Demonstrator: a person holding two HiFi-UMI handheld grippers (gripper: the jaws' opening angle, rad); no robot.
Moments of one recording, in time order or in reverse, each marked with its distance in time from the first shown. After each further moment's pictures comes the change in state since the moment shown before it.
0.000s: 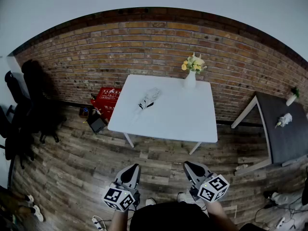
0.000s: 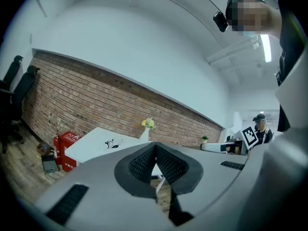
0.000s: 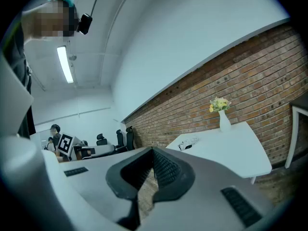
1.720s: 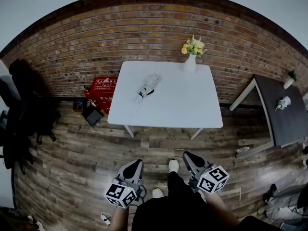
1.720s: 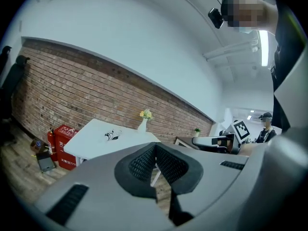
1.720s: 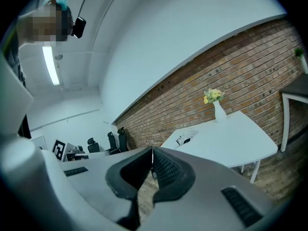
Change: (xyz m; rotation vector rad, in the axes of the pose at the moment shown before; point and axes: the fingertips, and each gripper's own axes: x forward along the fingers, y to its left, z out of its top) left arm -0.007 0.050 -0.019 -0.001 0.110 -0.101; right arm 0.054 0.016 -0.029 0.098 0.005 -0.104
